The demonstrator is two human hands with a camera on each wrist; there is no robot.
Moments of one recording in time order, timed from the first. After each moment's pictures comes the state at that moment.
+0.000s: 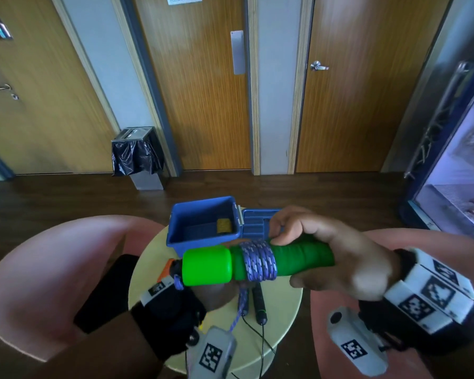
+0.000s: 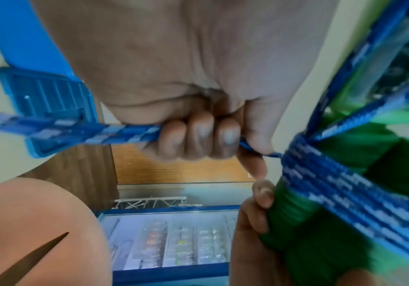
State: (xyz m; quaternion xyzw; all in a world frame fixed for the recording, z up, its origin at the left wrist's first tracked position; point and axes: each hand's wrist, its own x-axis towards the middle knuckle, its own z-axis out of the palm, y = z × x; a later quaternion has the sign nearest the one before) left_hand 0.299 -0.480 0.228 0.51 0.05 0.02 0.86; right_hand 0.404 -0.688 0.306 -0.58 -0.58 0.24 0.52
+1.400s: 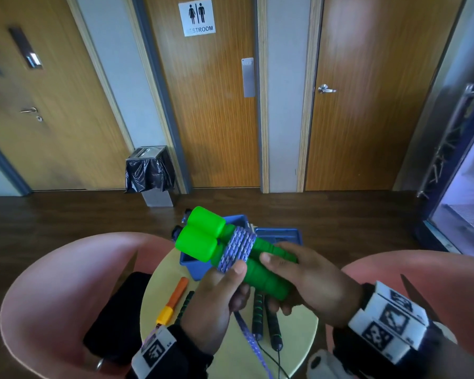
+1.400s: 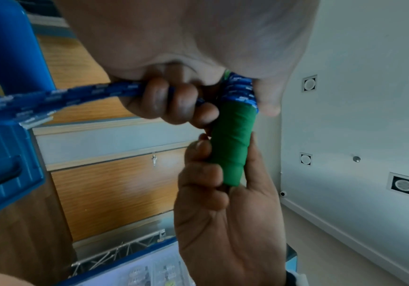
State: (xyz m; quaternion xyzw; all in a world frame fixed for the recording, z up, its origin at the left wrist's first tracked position) left_hand 0.250 -0.495 0.261 0.63 0.11 0.21 0.74; right_hand 0.364 -0.626 0.293 -0.64 -0.27 0.37 0.61
